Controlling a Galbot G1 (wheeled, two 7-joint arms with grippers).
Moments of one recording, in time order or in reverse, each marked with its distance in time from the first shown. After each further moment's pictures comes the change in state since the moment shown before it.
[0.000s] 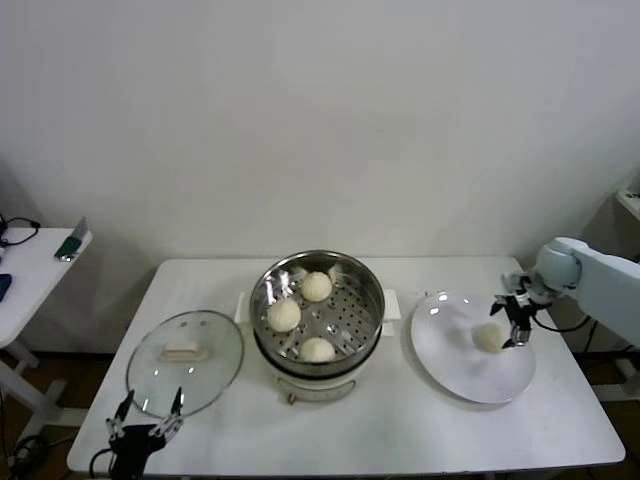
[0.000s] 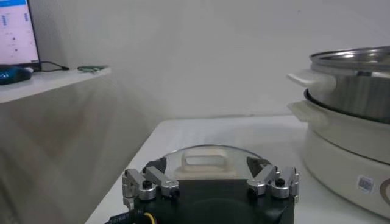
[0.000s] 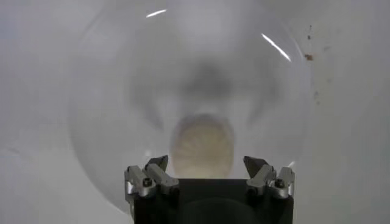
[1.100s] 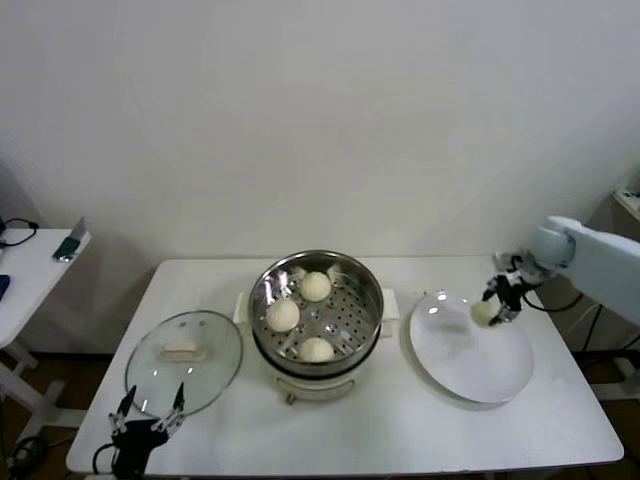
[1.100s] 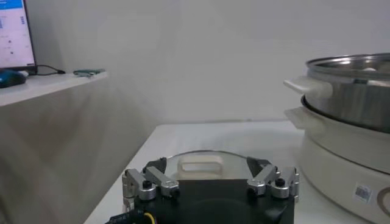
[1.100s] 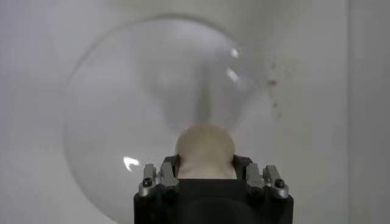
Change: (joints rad) left arm -0.018 0.002 0.012 -0.002 -0.002 0.002 -0.003; right arm 0.314 0.017 -0.240 0.157 0.174 -0.081 -0.002
